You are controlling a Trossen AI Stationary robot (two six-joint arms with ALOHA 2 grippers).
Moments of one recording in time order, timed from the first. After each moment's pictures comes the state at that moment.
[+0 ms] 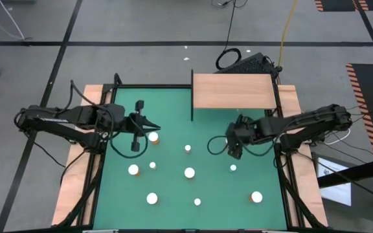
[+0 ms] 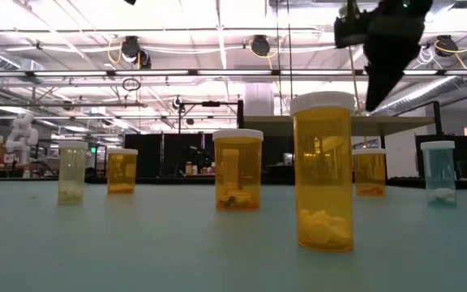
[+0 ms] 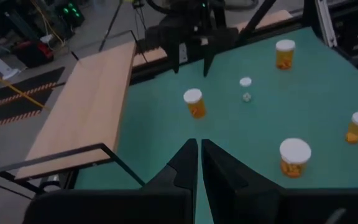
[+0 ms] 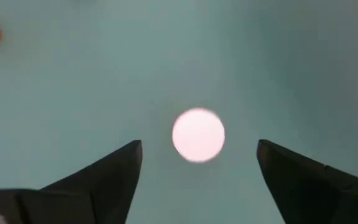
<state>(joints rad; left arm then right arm) -0.07 0.99 1.01 -0.44 -0.11 0.27 0.15 1.30 1.00 -1.03 0.28 0.59</state>
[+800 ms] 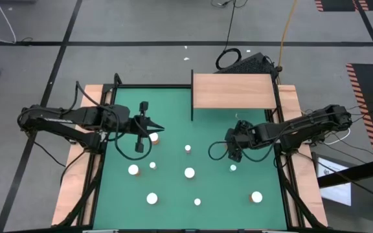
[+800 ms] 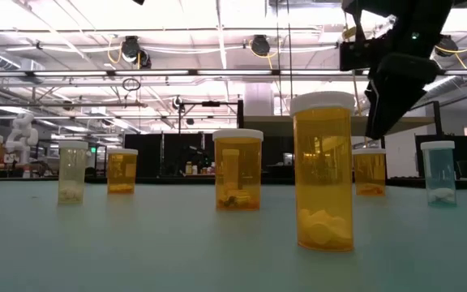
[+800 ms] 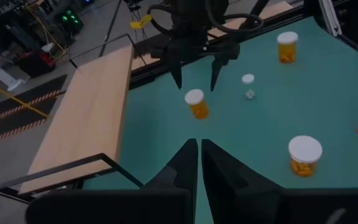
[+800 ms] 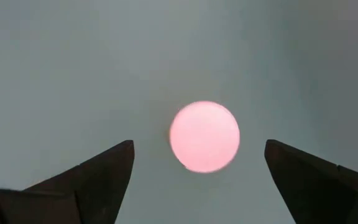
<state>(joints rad) -0.07 1.03 1.01 -0.39 -0.11 0.34 0.16 1.29 0.82 -0.81 0.32 0.50</state>
